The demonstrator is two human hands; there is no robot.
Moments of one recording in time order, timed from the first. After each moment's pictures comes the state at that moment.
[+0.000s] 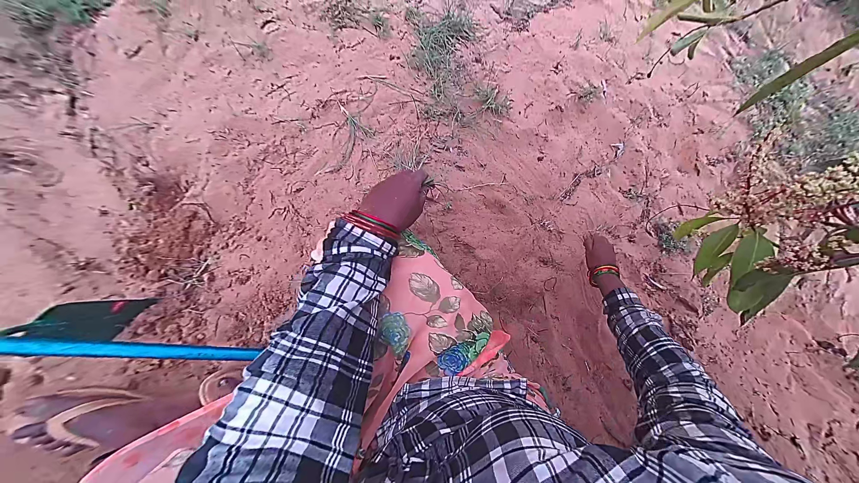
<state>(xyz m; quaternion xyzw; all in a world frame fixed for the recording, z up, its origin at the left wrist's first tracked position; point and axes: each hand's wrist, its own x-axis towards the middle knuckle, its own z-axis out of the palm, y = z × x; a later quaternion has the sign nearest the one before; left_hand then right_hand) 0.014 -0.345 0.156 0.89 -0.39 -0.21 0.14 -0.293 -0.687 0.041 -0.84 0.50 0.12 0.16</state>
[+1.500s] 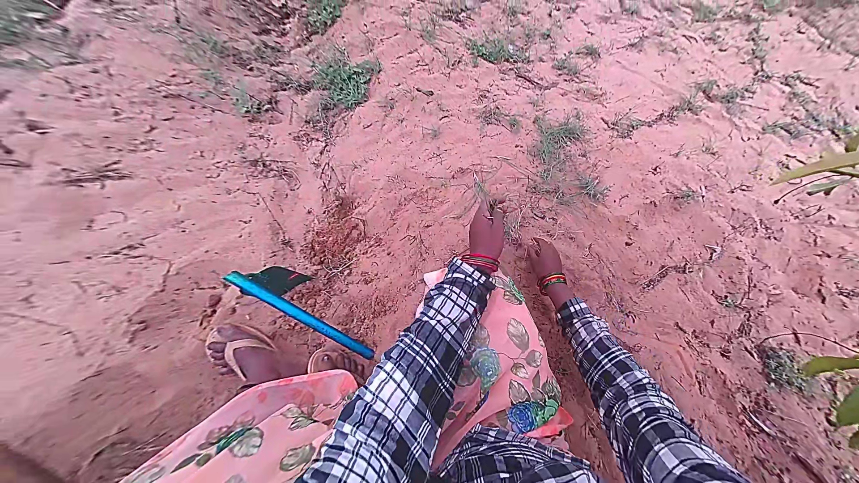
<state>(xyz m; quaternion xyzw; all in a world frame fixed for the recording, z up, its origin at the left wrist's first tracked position) 0.036 -0.319 0.149 0.75 -0.04 -0.08 0.66 -0.013 -0.486 0.036 -0.92 0.25 0.04 0.30</state>
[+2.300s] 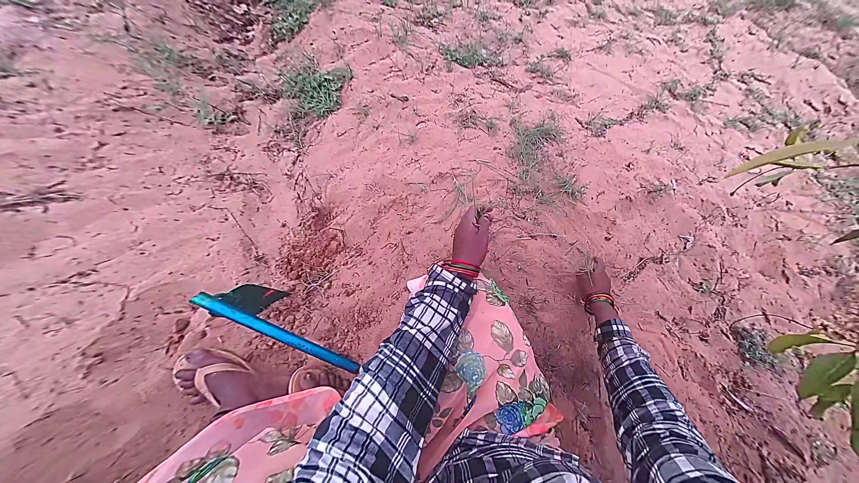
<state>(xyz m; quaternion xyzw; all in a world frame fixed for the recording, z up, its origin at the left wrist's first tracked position) 0.031 -0.318 0.149 0.79 -0.12 -0.09 0.59 -0.116 -0.608 0.034 -0.84 0.46 0.02 0.29</state>
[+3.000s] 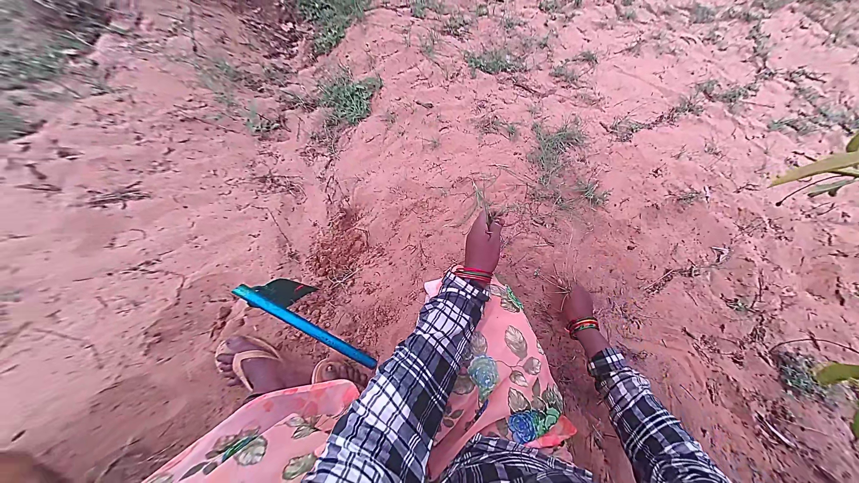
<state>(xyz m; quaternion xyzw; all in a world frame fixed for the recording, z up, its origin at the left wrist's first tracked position) 0.037 -0.315 0.140 0.80 -0.11 -0.04 0.60 -0.106 -0.518 0.039 -0.91 0.31 0.10 0.27</state>
